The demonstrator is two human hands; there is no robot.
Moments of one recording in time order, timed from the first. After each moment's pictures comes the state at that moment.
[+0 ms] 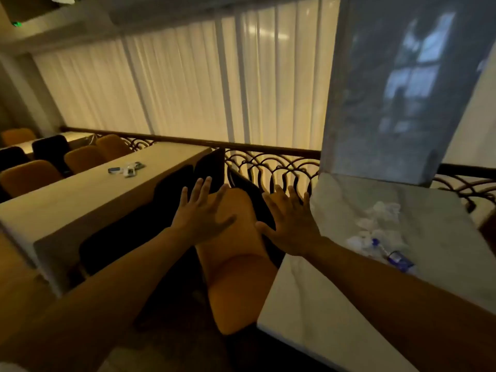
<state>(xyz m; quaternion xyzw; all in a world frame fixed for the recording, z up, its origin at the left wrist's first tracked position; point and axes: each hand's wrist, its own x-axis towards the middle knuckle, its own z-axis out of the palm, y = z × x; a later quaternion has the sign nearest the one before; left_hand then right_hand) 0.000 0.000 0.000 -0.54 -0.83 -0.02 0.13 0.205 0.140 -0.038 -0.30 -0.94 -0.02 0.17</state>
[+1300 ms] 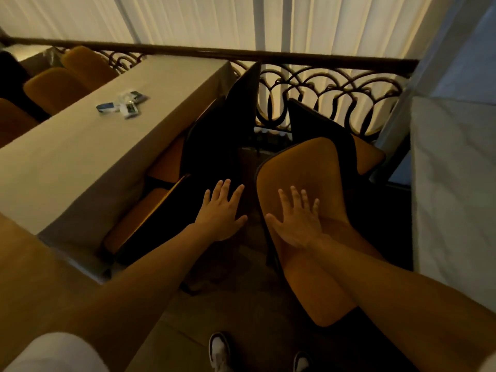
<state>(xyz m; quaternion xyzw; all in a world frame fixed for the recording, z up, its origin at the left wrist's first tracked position) -0.454 0.059 -0.189 -0.56 -0.82 0.06 -0.07 -0.265 0.165 -0.232 -0.44 -0.88 0.16 -0.01</state>
